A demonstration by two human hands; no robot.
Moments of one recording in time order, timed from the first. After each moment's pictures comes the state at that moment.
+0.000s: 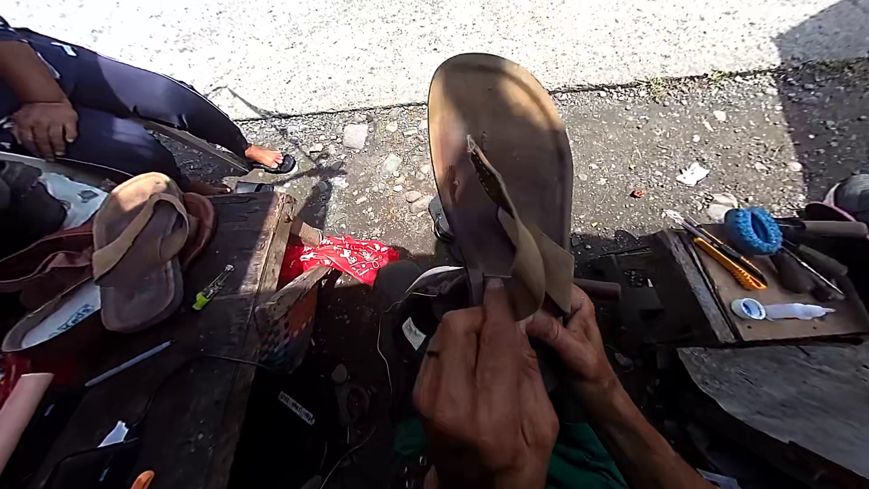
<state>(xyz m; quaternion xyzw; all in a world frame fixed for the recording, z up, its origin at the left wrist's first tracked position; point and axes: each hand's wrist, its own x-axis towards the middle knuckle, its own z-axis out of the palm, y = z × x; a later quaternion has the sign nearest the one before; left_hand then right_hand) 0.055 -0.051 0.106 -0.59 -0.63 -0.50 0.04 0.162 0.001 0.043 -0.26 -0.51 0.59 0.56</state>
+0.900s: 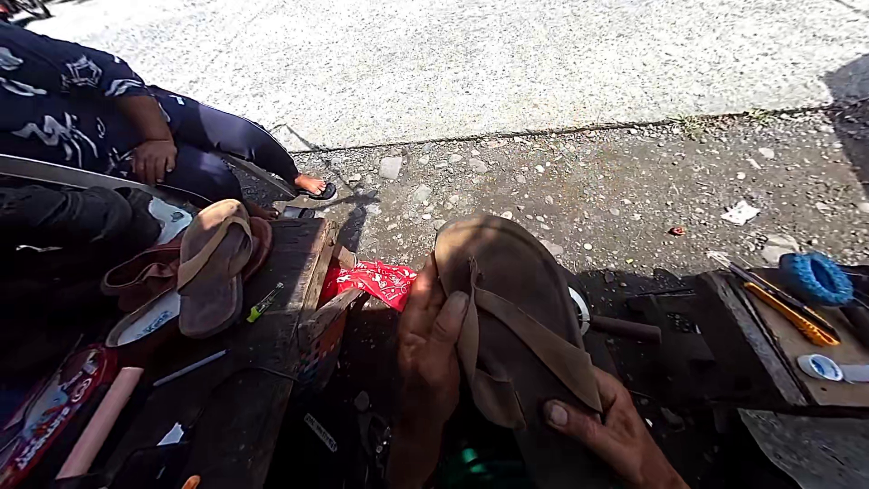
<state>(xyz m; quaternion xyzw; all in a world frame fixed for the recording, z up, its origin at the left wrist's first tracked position) -0.022 -0.022 0.079 -0.42 -0.37 -0.73 -0.39 0.182 -0.035 0.019 -0.25 -0.57 0.64 0.45</state>
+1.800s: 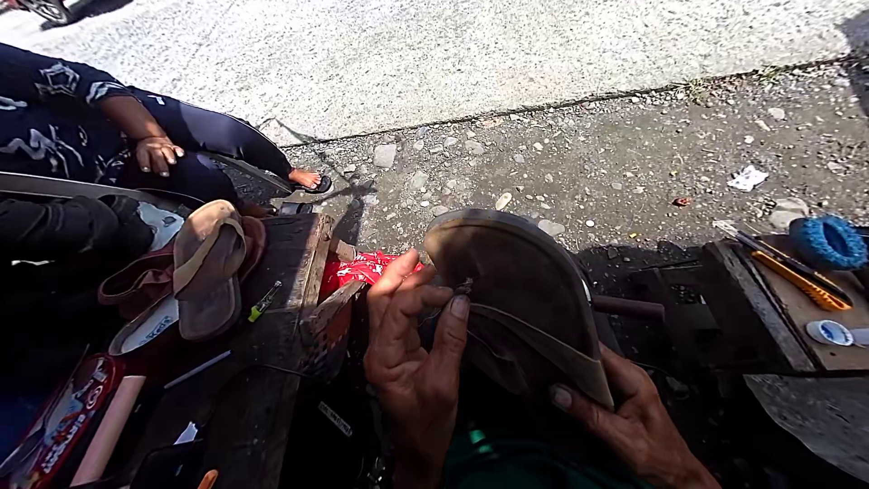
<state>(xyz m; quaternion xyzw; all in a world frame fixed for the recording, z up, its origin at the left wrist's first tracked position) -0.018 -0.031 0.083 -0.49 -0.51 -0.68 -0.16 0.195 -0.030 0.015 -0.27 -0.65 0.53 0.47</state>
